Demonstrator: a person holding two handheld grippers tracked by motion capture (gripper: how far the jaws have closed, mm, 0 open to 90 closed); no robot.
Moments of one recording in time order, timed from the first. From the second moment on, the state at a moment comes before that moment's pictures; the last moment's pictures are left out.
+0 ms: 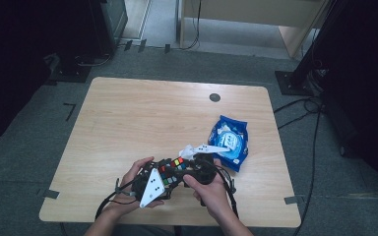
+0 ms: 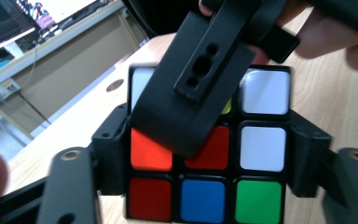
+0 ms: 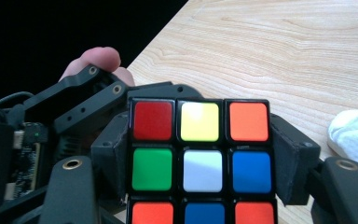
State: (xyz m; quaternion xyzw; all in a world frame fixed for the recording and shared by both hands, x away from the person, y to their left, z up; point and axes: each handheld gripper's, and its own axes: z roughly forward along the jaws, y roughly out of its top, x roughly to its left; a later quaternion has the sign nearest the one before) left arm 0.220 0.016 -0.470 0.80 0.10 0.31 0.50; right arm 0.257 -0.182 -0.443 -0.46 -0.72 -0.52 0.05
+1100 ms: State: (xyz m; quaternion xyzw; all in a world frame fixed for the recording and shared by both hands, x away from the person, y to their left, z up) left arm 0.247 0.051 -0.471 0.78 0.22 0.30 0.50; right arm 0.287 -0.204 -0.520 -0.51 -0.75 -0.37 -0.21
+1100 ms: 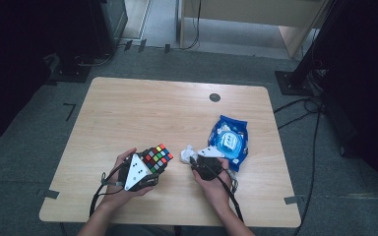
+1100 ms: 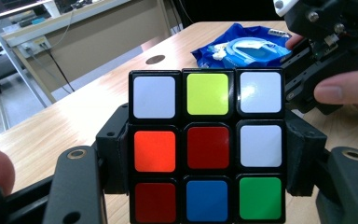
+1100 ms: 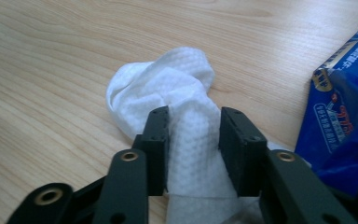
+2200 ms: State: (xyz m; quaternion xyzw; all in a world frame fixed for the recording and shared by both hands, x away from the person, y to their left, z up) left arm 0.231 0.035 -0.463 0.78 0.17 0.27 0.54; right arm 0.238 -0.185 -0.433 -0.37 -0.71 -0.57 -0.15
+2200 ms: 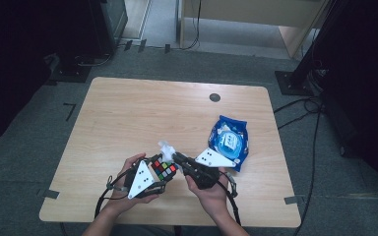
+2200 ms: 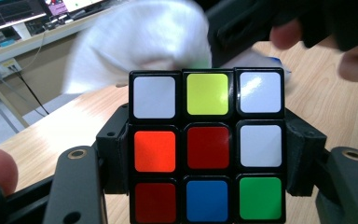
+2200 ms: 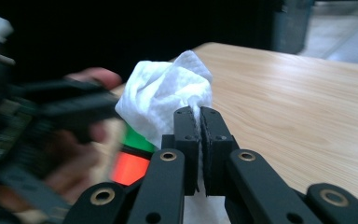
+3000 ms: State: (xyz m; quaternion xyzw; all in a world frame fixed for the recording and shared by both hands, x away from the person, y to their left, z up) left arm 0.239 0.046 -0.462 0.77 0.20 0.27 0.54; right arm 0.227 -0.179 -0.431 -0.35 -0.72 -0.58 -0.15
